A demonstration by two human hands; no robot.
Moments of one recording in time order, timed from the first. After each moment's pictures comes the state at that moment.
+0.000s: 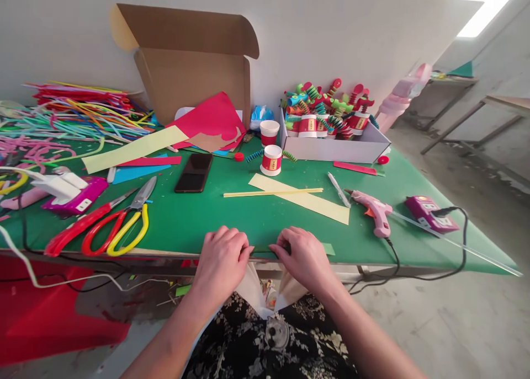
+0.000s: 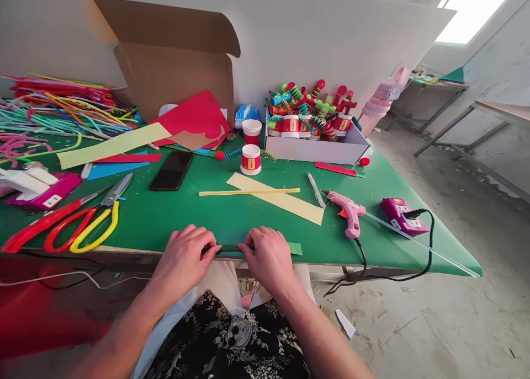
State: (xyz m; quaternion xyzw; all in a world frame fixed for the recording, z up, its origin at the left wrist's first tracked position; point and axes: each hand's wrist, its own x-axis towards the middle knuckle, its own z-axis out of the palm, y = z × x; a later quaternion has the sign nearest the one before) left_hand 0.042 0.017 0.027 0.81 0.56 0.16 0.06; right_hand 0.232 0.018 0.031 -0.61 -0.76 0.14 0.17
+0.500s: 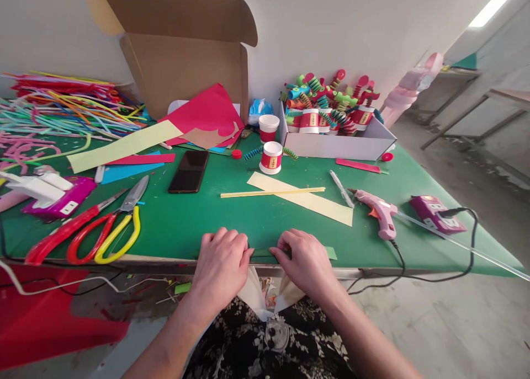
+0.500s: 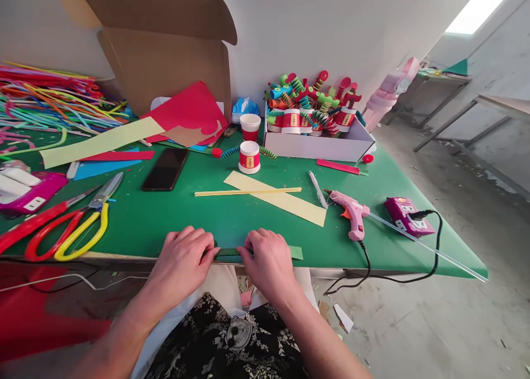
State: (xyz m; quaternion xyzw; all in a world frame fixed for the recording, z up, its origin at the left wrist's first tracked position) left_hand 0.045 0.024 0.034 0.82 0.56 0.09 0.05; right_hand 0.229 0.019 0.031 -0.62 -0.75 0.13 0.17
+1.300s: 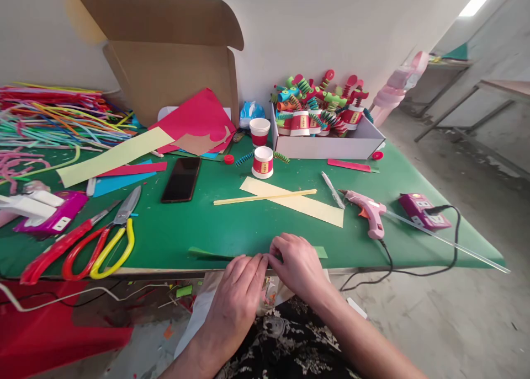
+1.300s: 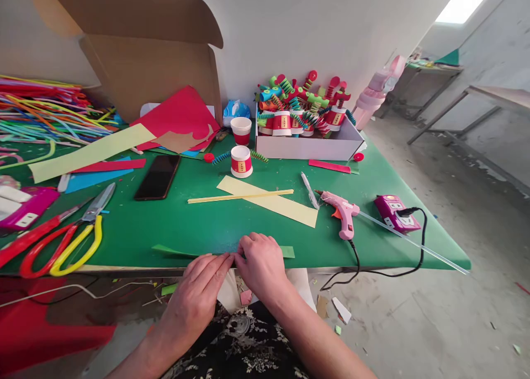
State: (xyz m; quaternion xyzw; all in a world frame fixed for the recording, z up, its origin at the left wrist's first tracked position) left_hand 0.065 -0.015 0.013 0.88 0.39 0.27 -0.03; right_hand 0.230 0.021 0.038 -0.62 -0.76 0.16 0.13
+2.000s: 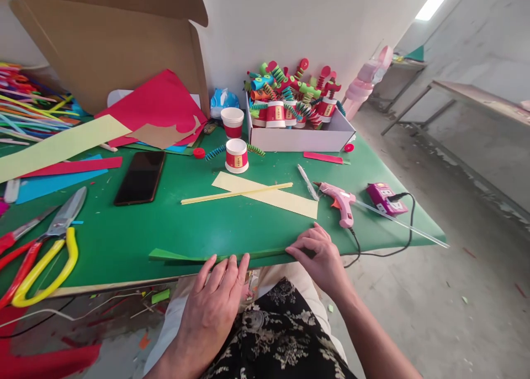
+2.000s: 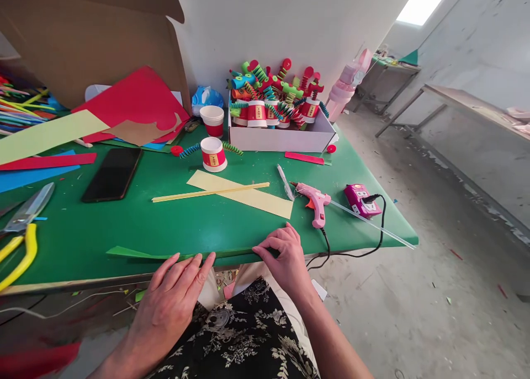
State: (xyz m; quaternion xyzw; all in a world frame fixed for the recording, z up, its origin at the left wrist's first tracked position) left_hand 0.073 -0.017 0.019 0.90 0.38 0.18 -0.13; right_hand 0.320 -0.009 0.020 -0.62 -0.70 0.18 0.32
